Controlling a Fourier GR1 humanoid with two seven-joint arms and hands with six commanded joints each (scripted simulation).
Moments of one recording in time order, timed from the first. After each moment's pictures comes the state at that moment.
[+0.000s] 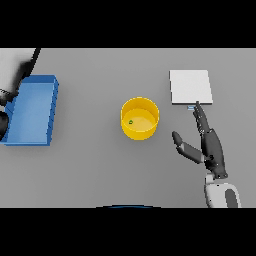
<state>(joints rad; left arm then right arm) -1.67 0.43 -0.48 -0.38 -1.08 -0.36 -0.07 0.11 -0.06 0.11 -1.72 0.17 0.00 -0.14</state>
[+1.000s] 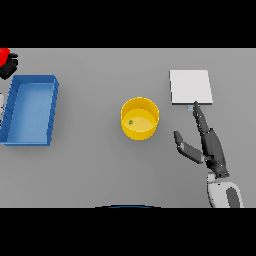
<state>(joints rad) -0.72 0.50 0.11 -0.89 -0.39 0.01 0.43 0.09 -0.10 0.11 -1.69 0.19 0.03 -0.17</state>
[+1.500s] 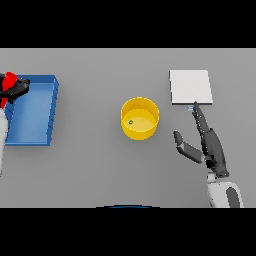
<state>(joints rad) -0.48 0.45 0.10 -1.20 -0.32 -0.03 0.55 0.09 -0.10 0.11 -1.69 0.18 0.03 -0.16</state>
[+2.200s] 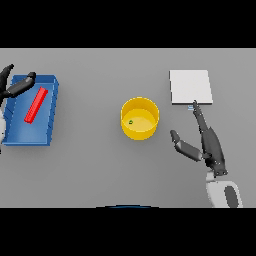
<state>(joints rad) -0.48 0.49 0.06 -1.22 -0.30 -0.16 0.52 0.08 -0.11 0.13 -1.69 0.27 -0.02 -0.09</state>
